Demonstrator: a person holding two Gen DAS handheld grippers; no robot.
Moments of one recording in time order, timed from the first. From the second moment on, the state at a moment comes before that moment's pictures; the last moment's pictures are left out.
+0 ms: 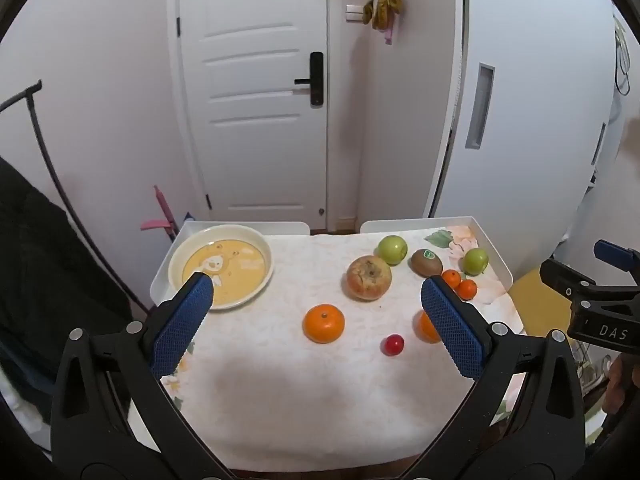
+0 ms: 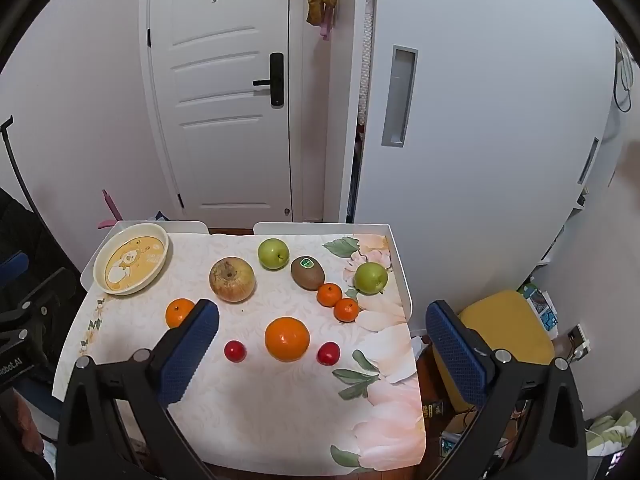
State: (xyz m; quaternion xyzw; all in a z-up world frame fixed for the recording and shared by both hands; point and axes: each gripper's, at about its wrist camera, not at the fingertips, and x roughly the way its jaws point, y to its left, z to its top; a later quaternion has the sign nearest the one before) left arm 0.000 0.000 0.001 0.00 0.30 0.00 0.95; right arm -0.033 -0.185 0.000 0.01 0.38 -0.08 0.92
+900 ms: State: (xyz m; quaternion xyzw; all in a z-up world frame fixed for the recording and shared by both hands) left arm -0.001 0.000 0.009 0.00 0.29 0.01 0.96; right arm -0.034 -0.186 0.008 0.01 0.37 -0.08 0.93
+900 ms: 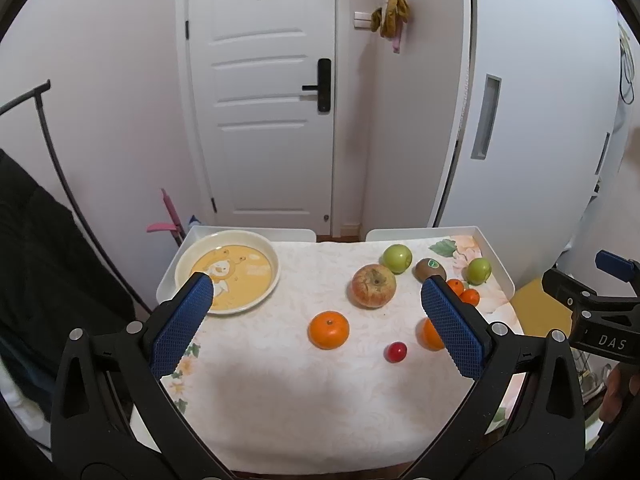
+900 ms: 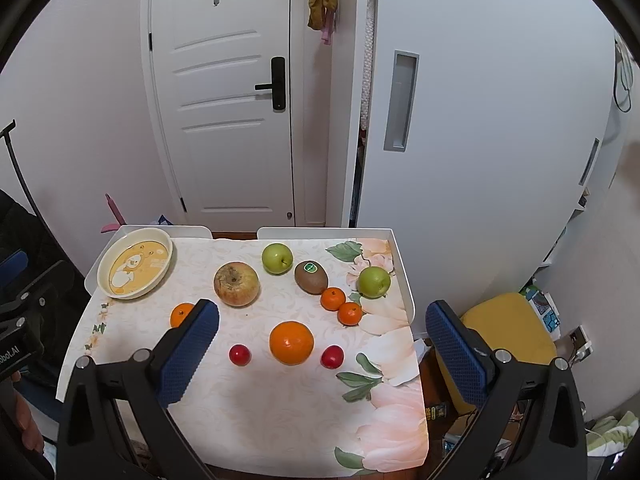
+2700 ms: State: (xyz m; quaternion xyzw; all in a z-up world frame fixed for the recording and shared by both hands) left arm -0.003 0.006 0.013 -0.01 0.29 0.01 0.96; right arm -0.035 -0.185 0.010 0.02 0.37 -0.08 0.93
